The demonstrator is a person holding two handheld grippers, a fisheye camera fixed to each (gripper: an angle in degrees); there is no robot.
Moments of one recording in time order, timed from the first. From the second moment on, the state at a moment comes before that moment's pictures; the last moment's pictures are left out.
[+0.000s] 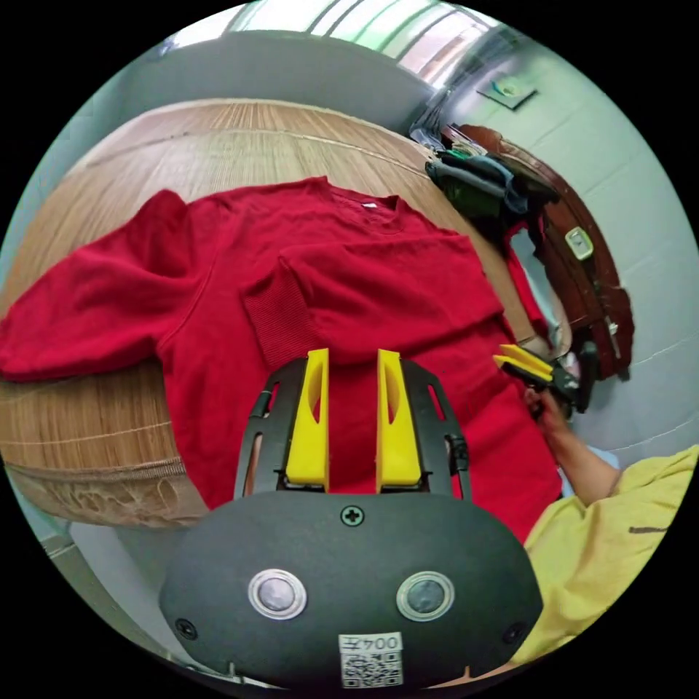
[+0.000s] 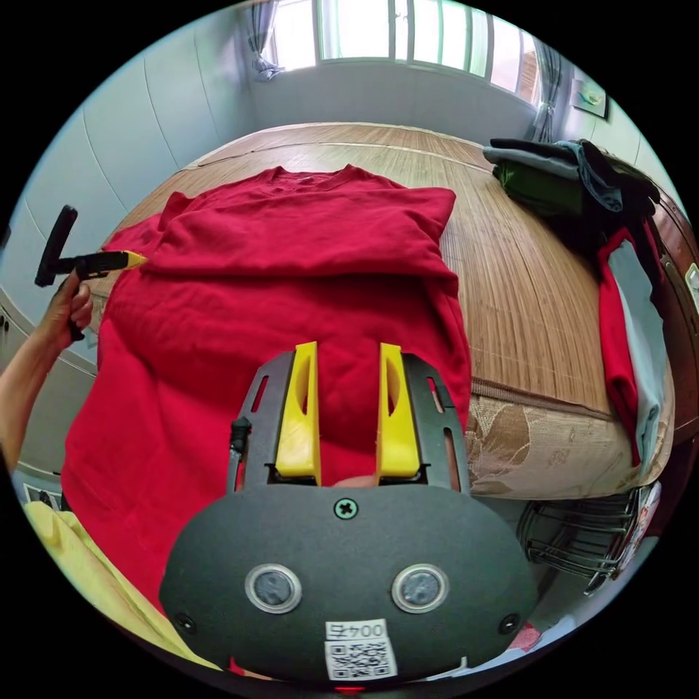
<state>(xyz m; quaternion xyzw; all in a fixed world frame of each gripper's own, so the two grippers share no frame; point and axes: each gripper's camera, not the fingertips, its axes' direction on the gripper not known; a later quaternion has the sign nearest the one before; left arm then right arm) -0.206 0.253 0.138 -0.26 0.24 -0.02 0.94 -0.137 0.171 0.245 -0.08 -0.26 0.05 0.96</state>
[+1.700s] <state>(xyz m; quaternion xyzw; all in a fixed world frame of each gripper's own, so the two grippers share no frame) -0.136 0.305 0.125 -0.27 0.31 0.07 0.91 0.067 0.154 0.383 -0.05 -0.32 0.07 0.94</state>
